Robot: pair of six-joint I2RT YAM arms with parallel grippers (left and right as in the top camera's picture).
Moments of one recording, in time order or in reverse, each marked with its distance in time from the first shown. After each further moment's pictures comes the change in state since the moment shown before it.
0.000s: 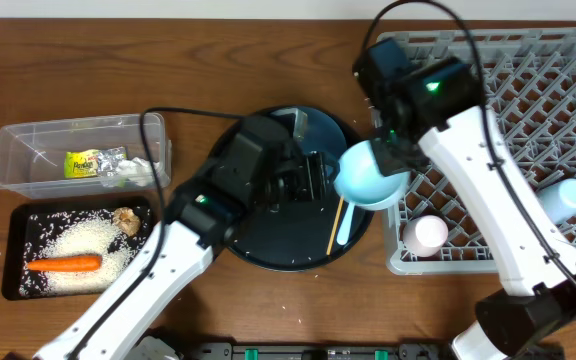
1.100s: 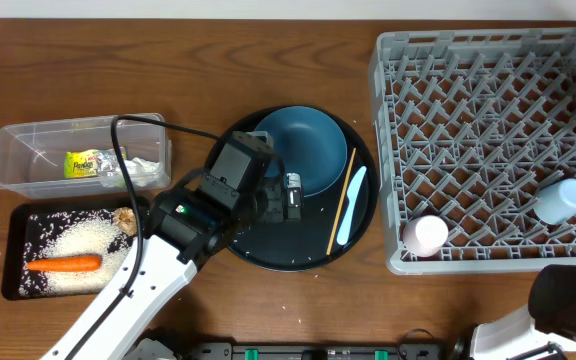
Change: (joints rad) left arm 0.018 -0.063 0.019 -0.363 -0.240 0.106; right arm -0.832 0.006 0.055 0.200 0.692 0.215
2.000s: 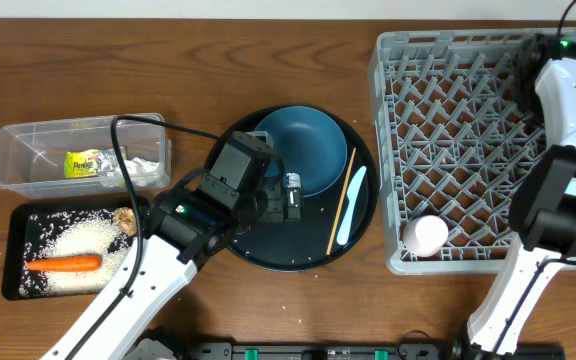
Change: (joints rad) left arm 0.000 0.000 0.000 0.000 0.000 0.000; right arm 0.133 0.508 0.010 0.024 0.298 -0.142
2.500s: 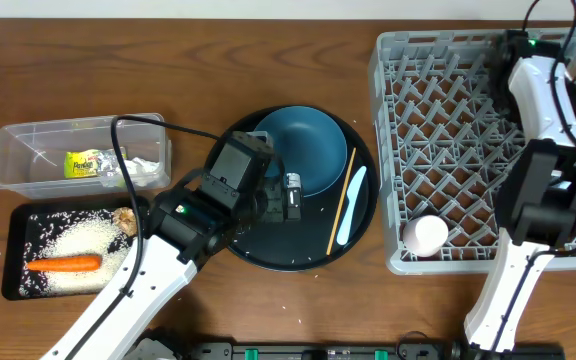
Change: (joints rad) left arm 0.000 0.000 0.000 0.000 0.000 0.000; right arm 0.081 0.031 0.003 0.097 -0.163 -0.072
